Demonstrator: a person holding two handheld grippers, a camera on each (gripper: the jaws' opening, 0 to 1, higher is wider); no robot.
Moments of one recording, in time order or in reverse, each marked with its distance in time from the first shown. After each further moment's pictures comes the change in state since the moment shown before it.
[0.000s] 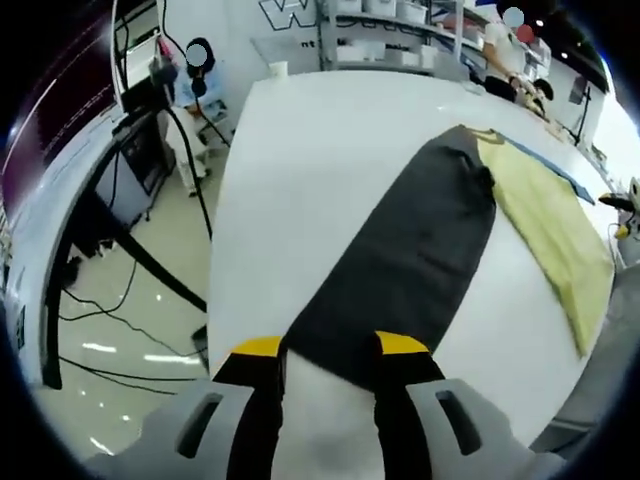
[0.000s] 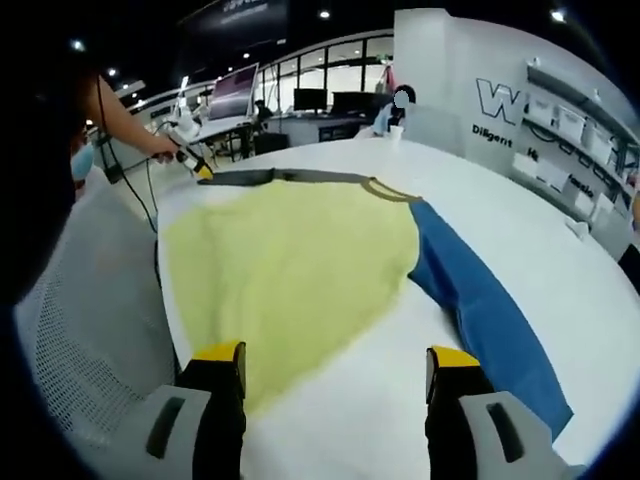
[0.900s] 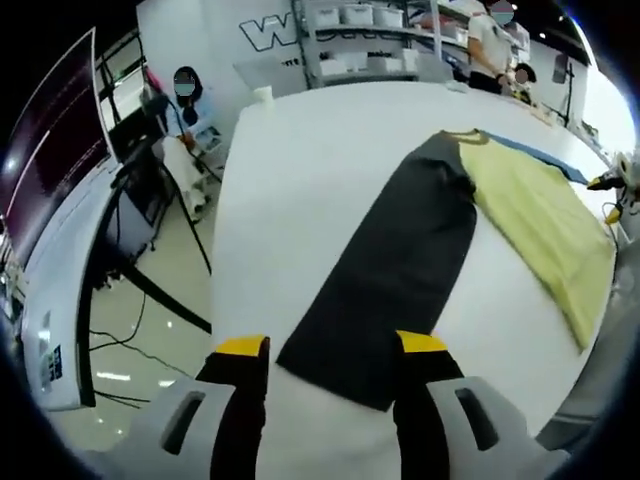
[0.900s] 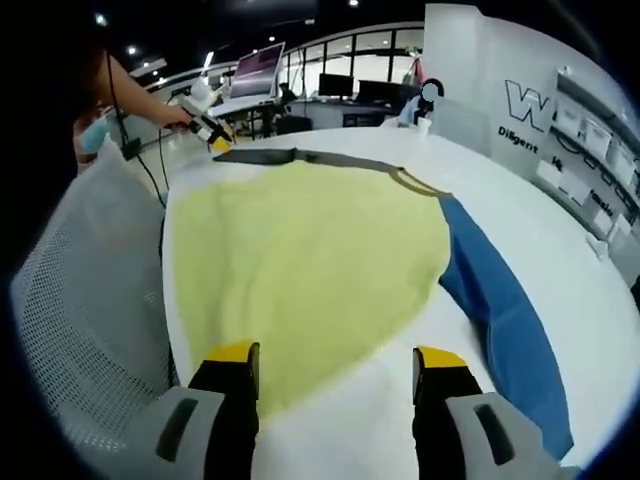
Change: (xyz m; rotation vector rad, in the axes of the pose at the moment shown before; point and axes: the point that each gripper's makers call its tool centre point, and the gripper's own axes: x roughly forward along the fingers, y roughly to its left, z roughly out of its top) left arm -0.009 -0.008 0.018 0.109 -0.067 0.025; right arm 0.030 0.014 -0.004 -0.099 0.066 0.071
